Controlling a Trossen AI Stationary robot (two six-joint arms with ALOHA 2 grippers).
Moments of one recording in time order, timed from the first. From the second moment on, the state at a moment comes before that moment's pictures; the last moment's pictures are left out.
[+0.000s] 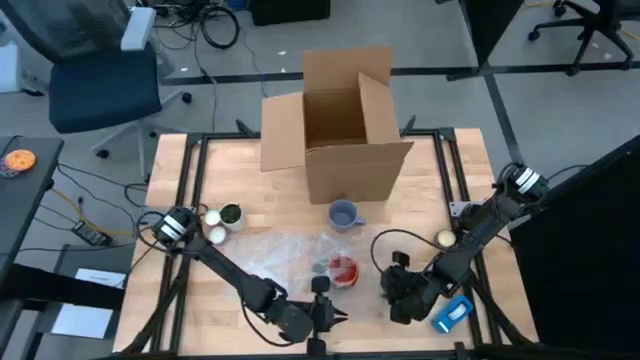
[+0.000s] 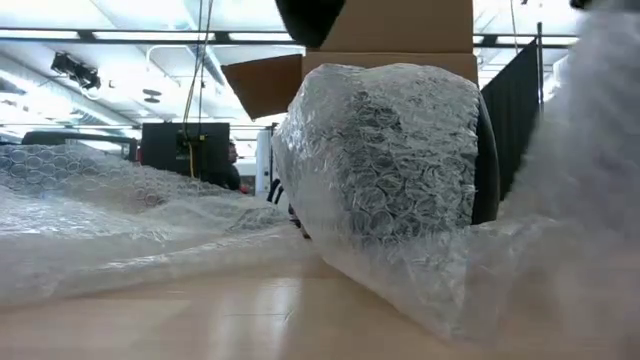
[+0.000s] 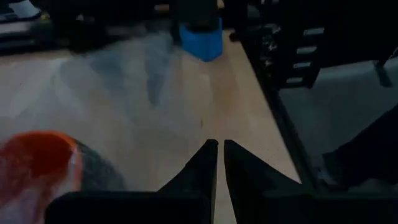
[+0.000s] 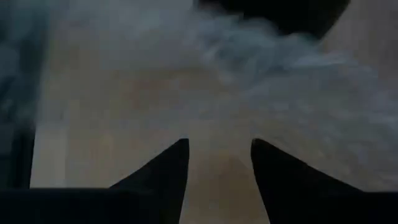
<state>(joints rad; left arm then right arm) -0.63 2.05 1.40 0.15 -0.51 -0.21 0.79 1.56 0.87 -0.32 0.51 0.80</state>
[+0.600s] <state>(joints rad) -0.61 2.05 1.40 0.15 -0.52 -0.21 0.74 1.55 1.09 -0.62 0.66 0.60</state>
